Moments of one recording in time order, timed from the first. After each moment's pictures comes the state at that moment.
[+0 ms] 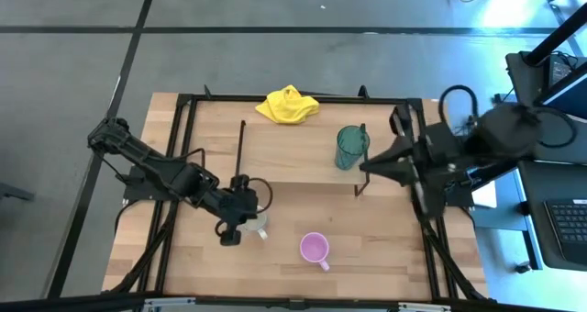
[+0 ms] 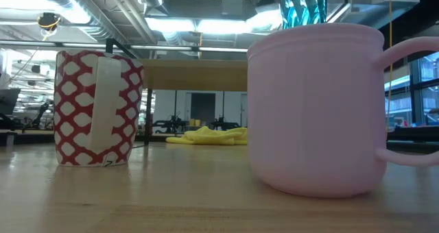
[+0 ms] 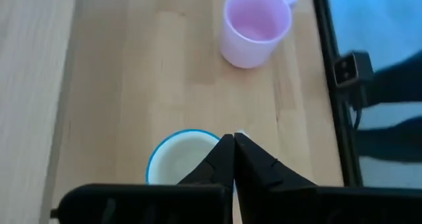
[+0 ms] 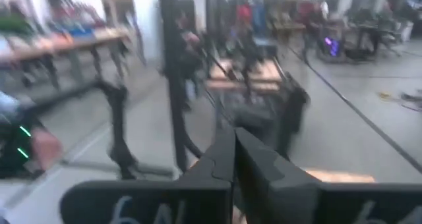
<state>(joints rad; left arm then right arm) -0.48 1.38 1.27 -0.83 -0.20 -0.43 0.54 1.56 2.35 -0.80 0.37 0.04</state>
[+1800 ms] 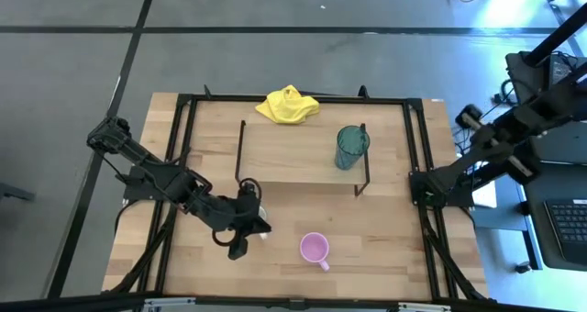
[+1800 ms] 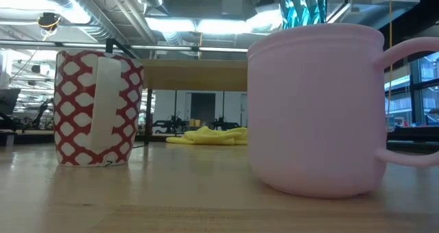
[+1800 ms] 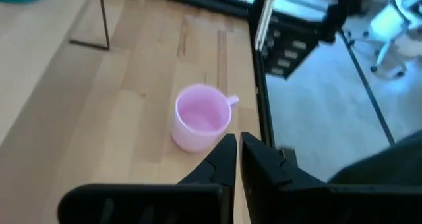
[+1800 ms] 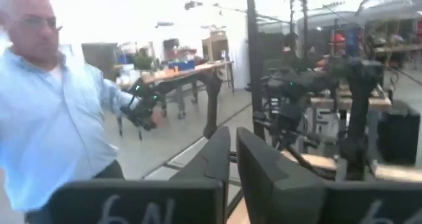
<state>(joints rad) -0.56 1.38 1.27 -0.51 -0.29 -0.60 0.61 0.44 1.24 -0.65 0.06 0.12</state>
